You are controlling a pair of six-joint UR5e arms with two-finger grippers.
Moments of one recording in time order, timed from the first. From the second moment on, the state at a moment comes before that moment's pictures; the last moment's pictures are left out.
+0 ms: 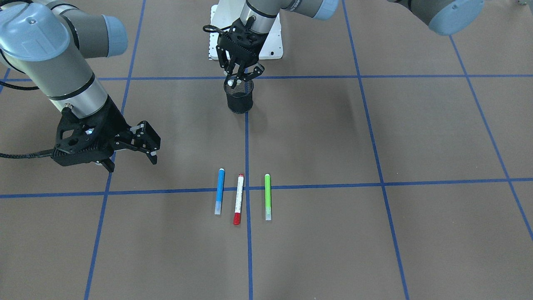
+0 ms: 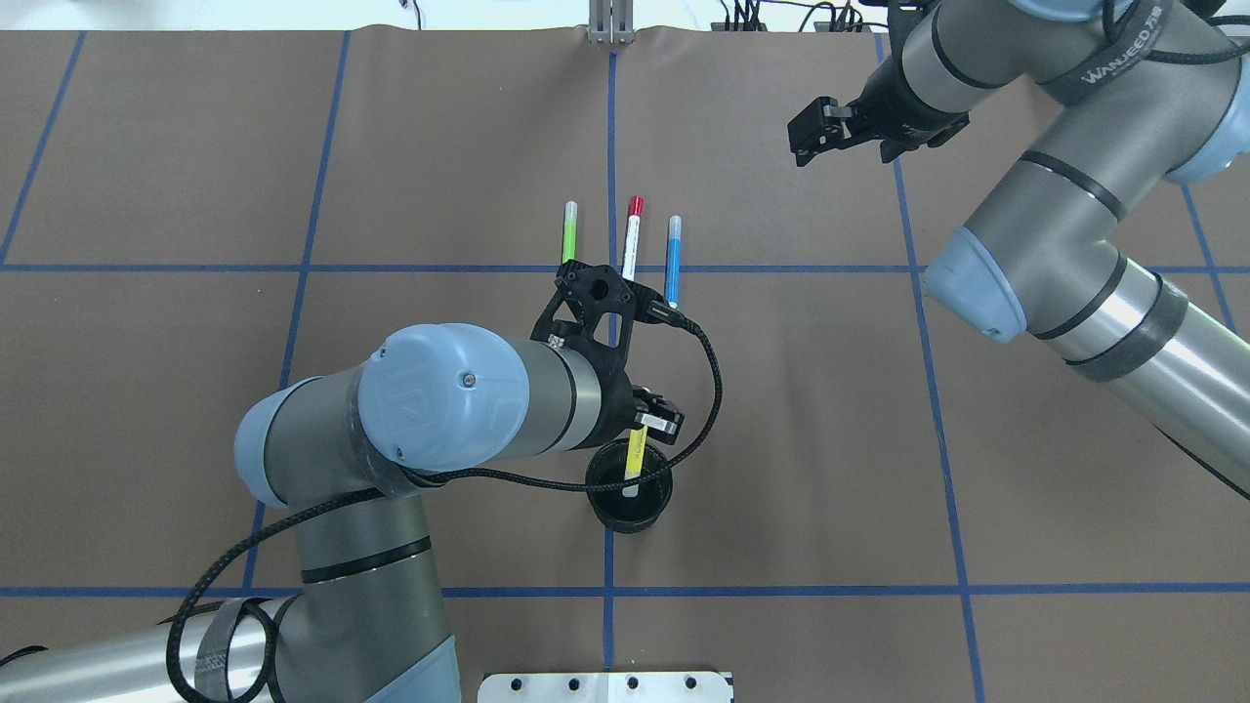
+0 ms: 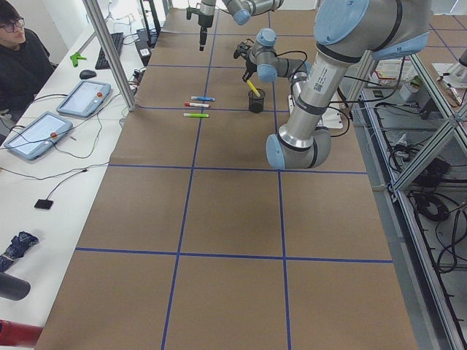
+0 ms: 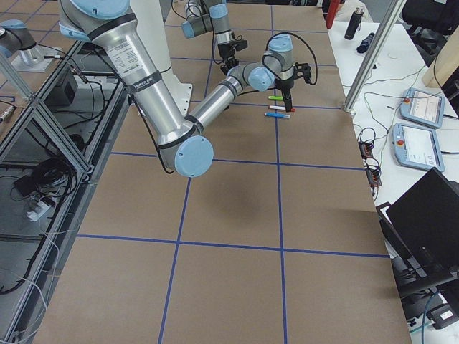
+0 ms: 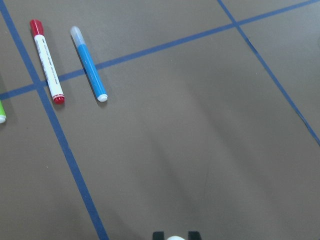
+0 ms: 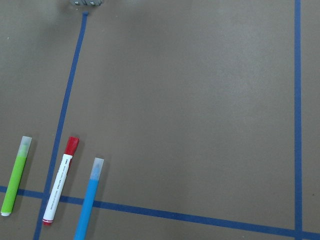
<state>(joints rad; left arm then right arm) -0.38 -2.27 -1.86 -1.81 -1.64 -0.93 0.92 -1.00 1.75 -1.46 2.04 0.87</state>
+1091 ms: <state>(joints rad) -0.73 -2.37 -1.61 -1.67 -1.96 -1.02 0.91 -1.00 1.75 -1.46 2.04 0.87</state>
